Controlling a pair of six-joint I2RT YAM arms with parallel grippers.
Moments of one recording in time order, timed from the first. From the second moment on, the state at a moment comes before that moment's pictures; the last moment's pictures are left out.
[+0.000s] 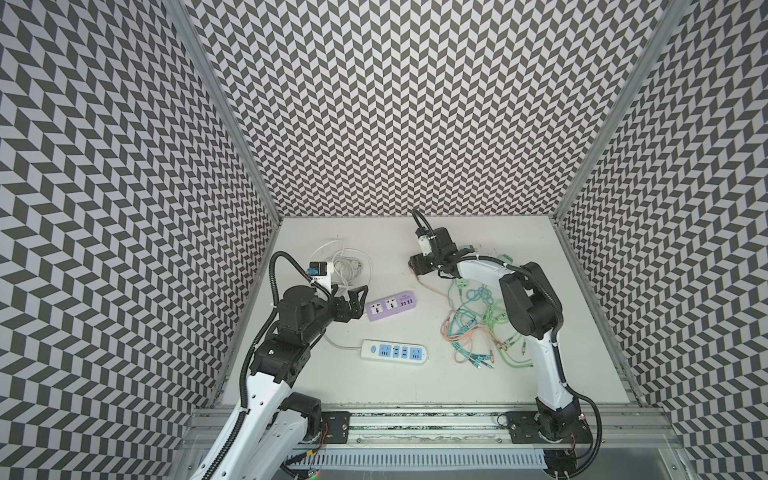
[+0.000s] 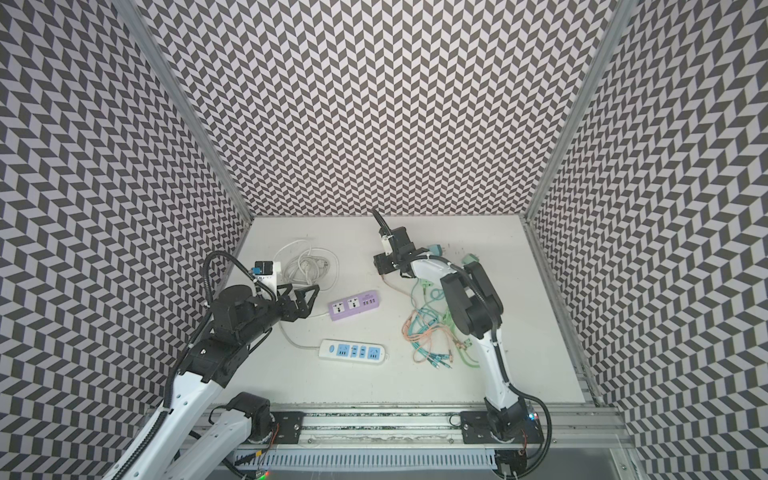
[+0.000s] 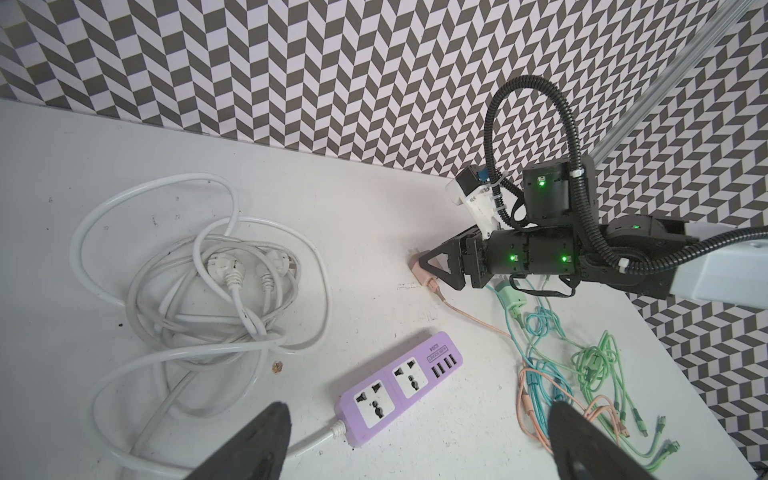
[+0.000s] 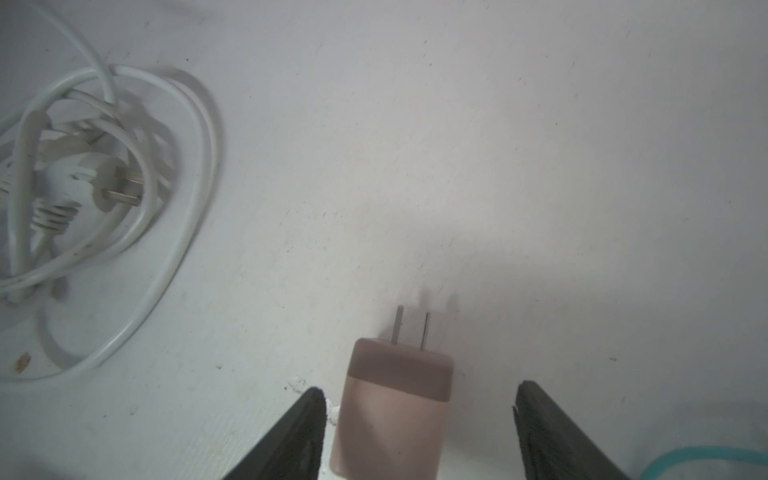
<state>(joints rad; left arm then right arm) -0.28 0.68 0.65 -0.33 0.20 -0.33 0.52 2.24 1.63 -0.17 -0.13 0.12</state>
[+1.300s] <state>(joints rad) -0.28 0.72 0.63 -0.31 0.25 -0.38 0.56 2.18 1.55 -0.20 -0.10 0.04</state>
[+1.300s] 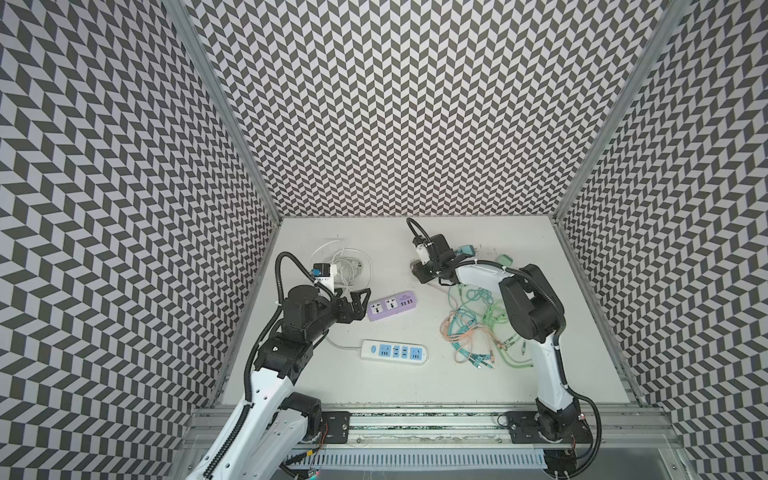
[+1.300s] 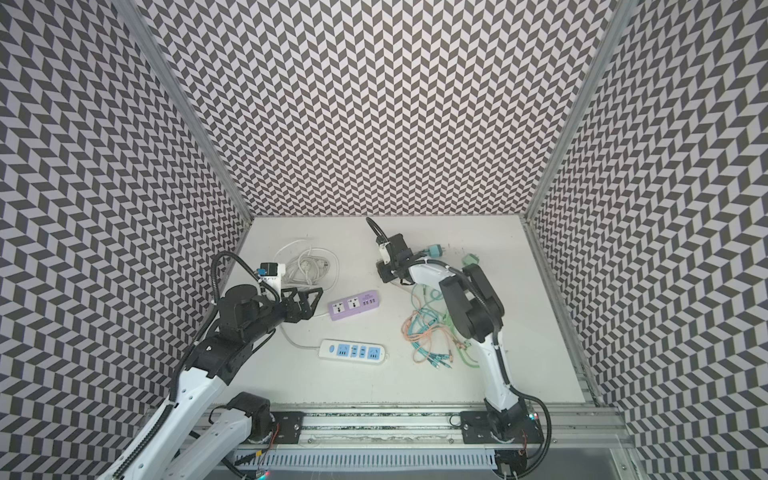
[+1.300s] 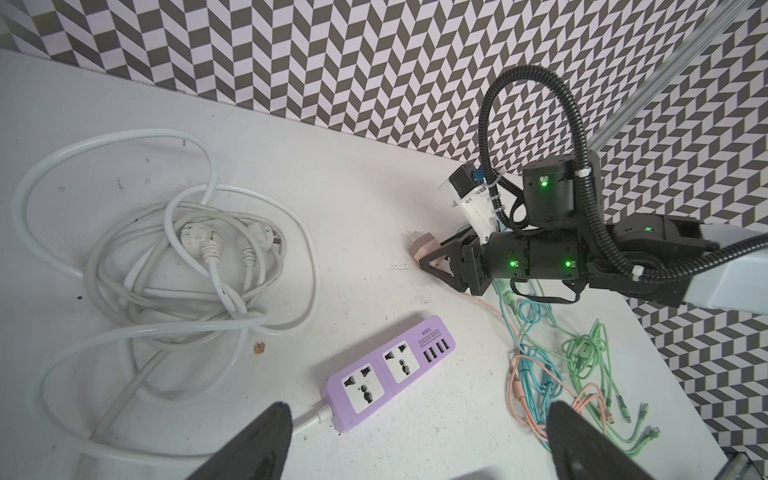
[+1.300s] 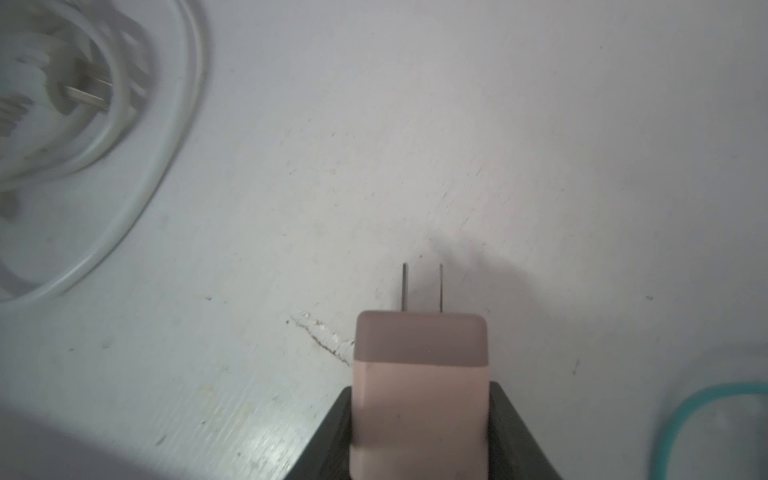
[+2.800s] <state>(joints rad) -0.27 1.02 0.74 -0.08 0.95 -0.42 0.74 1.43 1.05 -0.08 -0.42 -0.29</state>
